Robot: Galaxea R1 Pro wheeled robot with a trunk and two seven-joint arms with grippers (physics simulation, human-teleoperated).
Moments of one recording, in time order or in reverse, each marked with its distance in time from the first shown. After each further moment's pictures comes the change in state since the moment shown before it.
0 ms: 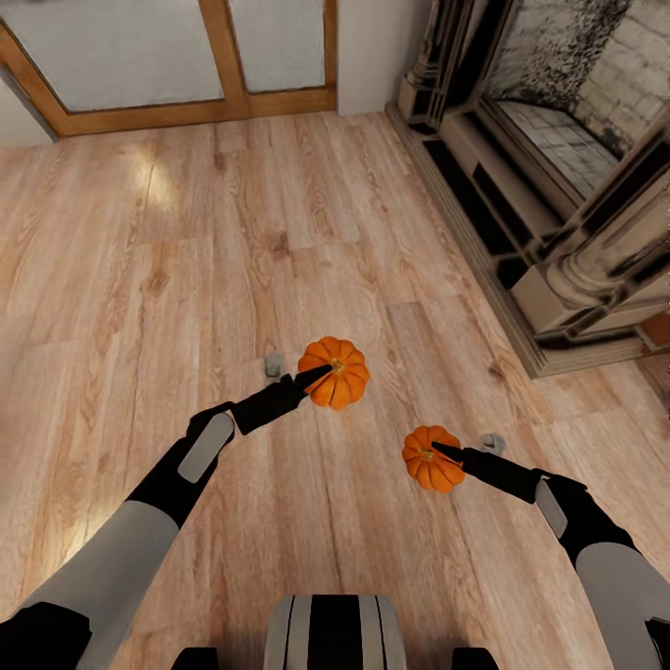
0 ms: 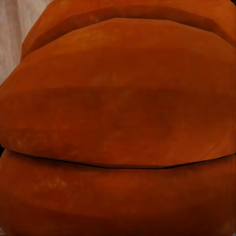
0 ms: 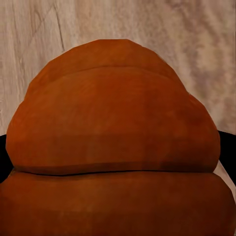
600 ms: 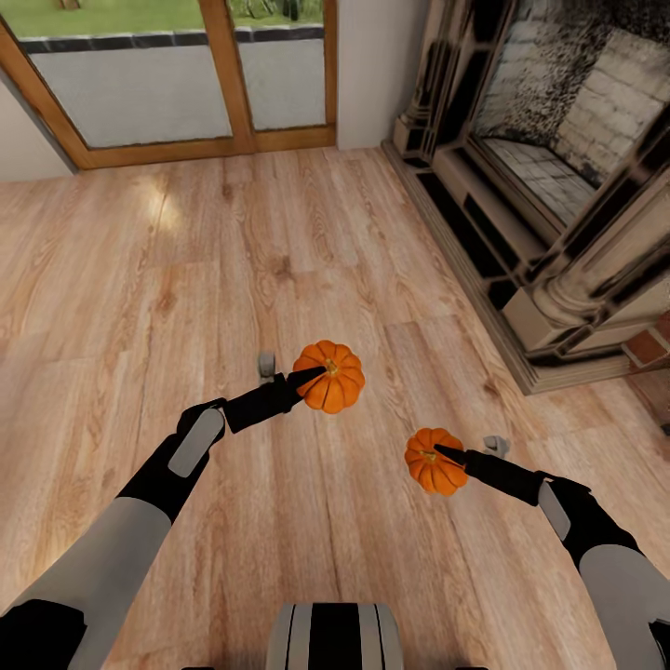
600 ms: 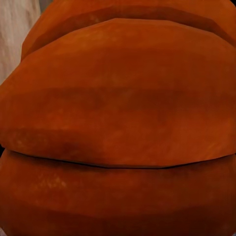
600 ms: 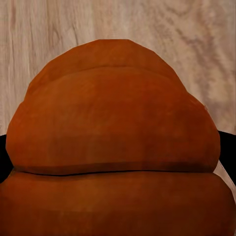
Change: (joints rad) left arm -0.011 0.020 0.041 0.000 0.001 0.144 -0.001; right arm 0.005 -0.010 -0.001 0.008 -0.001 -0.001 0.003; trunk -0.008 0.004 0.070
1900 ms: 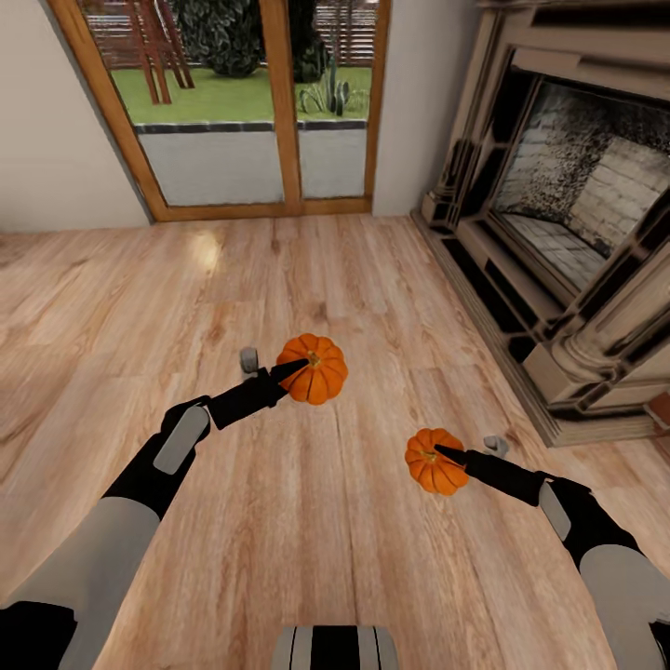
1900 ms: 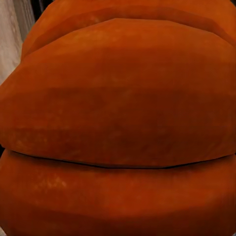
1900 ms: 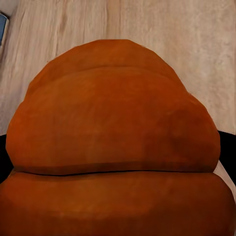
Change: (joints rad) left arm 0.000 0.029 0.063 -0.003 0.003 0.003 -0.003; right arm 0.000 -0.001 0.000 0.001 0.003 -0.002 -0.001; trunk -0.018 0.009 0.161
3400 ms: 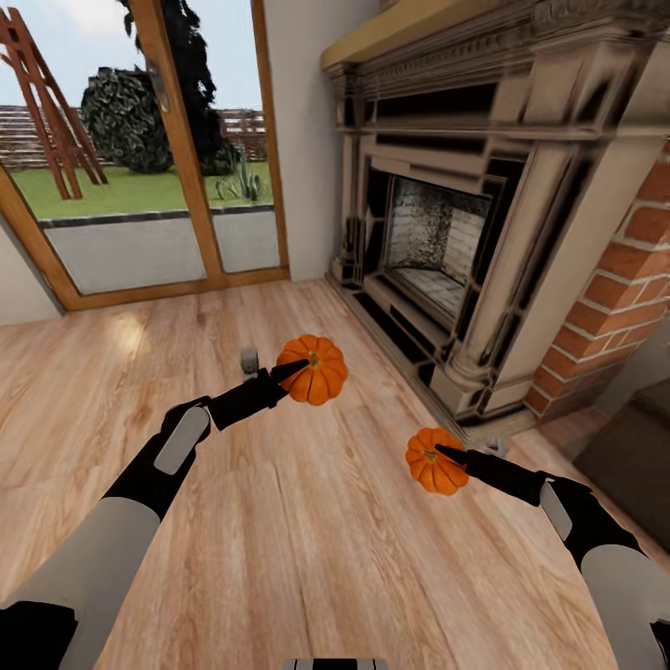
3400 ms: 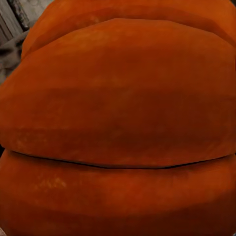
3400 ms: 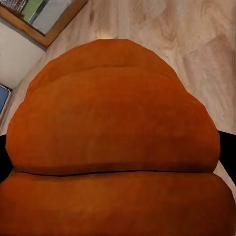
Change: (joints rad) left arm 0.000 -0.002 0.001 0.006 0.001 0.000 0.000; right arm 0.000 -0.003 0.000 -0.001 -0.004 0.000 0.002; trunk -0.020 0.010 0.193
